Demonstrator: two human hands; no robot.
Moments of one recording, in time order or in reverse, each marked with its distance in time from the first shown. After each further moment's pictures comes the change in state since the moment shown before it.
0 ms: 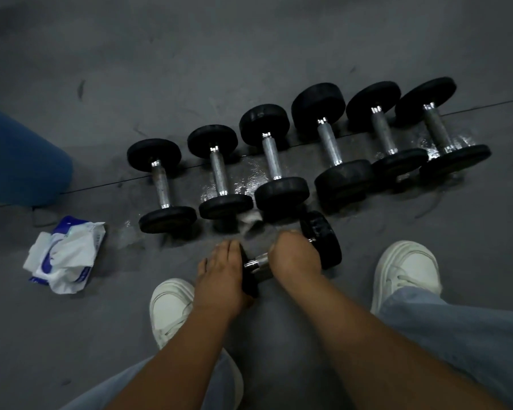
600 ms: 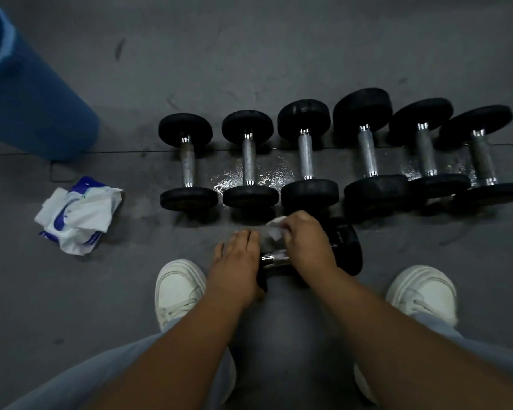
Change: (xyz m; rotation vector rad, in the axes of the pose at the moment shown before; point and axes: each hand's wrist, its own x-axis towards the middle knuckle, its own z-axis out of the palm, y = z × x) left_hand 0.007 -0.004 -0.002 0.024 -0.026 0.006; right_hand 0.047 0.010 0.025 0.107 0.136 -0.399
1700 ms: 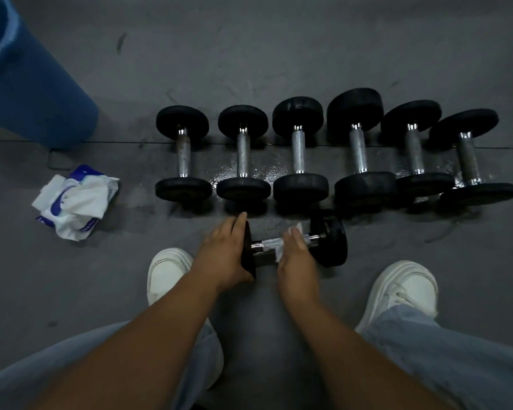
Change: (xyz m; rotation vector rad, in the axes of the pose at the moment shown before) left_hand 0.000 -0.009 -0.007 -0.161 -0.023 -0.002; right_hand -0.060 0.010 0.032 0.123 0.140 0.058
